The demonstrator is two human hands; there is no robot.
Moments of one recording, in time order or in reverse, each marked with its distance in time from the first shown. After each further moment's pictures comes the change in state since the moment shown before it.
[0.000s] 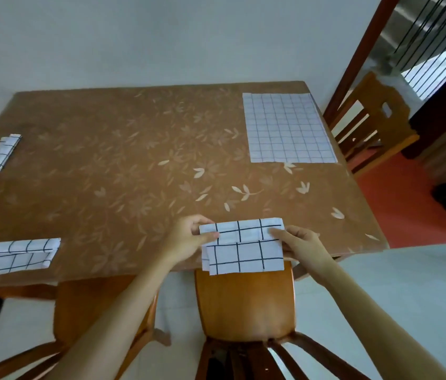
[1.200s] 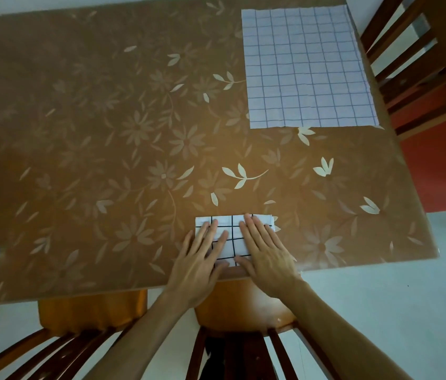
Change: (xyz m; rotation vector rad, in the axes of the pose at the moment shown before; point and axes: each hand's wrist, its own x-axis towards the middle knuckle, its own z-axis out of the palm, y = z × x) left_hand 0.089 -0.137 0.120 0.967 -0.076 0.340; right_hand 0.163 0.135 0.031 -1.351 -0.121 -0.577
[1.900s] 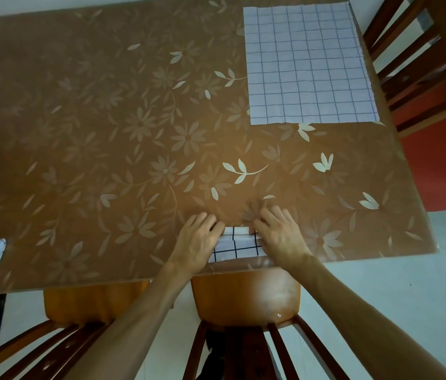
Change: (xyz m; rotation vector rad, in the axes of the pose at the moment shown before) left_hand 0.035 0.002 -0.045 0.084 0.174 0.105; right_hand 0.019 0.027 -0.037 -0.015 0.503 -0.187
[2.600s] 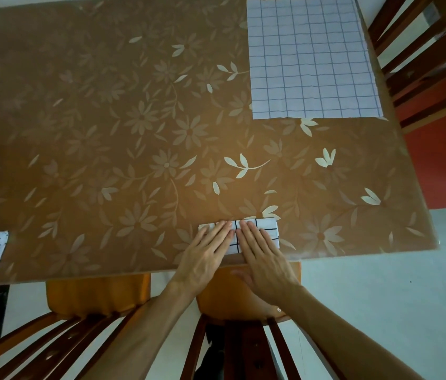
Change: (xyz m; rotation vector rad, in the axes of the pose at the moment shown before) left_hand -0.041 0.019 0.030 0.006 -0.081 0.073; right_hand -0.055 -0.051 0.019 -0.057 -0.585 0.075
